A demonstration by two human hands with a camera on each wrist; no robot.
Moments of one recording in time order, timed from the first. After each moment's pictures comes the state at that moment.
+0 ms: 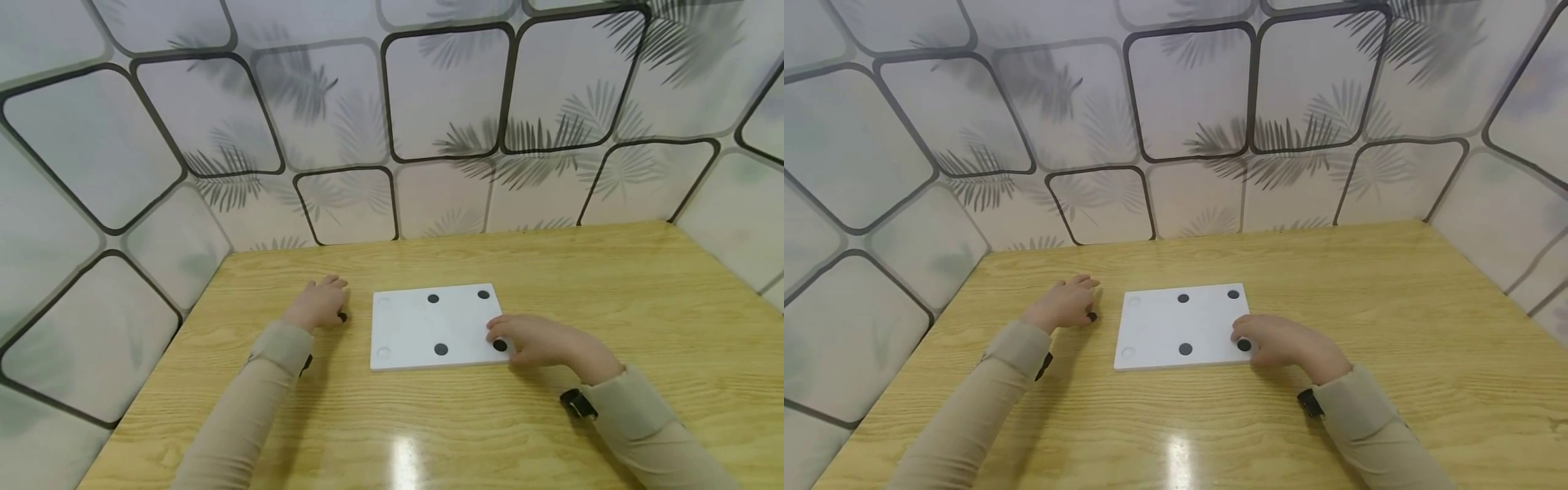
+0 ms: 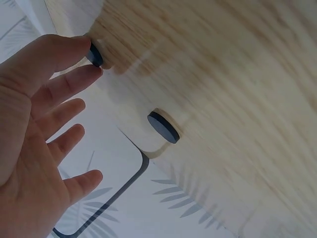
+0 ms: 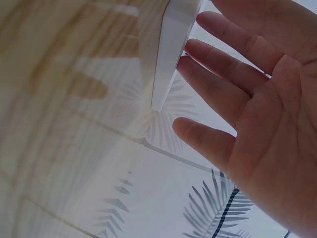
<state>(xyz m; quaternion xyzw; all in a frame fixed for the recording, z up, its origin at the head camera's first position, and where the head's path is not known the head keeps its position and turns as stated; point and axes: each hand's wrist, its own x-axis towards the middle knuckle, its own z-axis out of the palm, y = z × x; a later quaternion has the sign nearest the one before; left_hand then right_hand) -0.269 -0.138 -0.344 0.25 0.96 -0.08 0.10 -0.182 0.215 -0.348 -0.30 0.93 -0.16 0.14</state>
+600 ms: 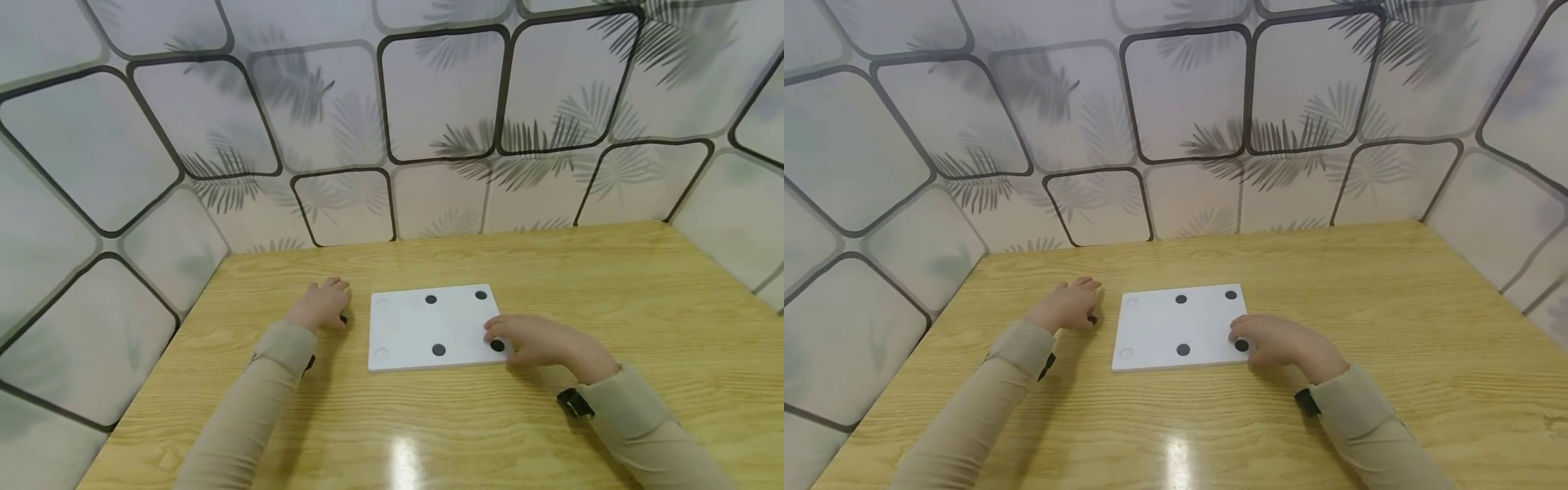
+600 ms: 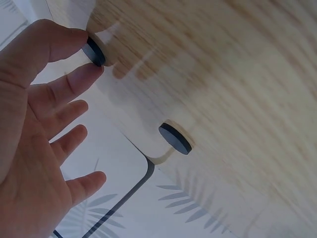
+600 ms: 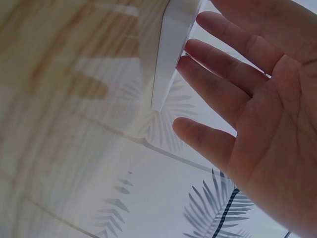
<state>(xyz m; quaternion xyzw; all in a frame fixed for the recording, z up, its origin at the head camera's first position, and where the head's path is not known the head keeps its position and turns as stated) -0.268 -0.130 -0.343 0.25 0.96 -0.07 0.12 -0.182 0.216 -0.350 -0.31 0.93 -0.16 0.13</state>
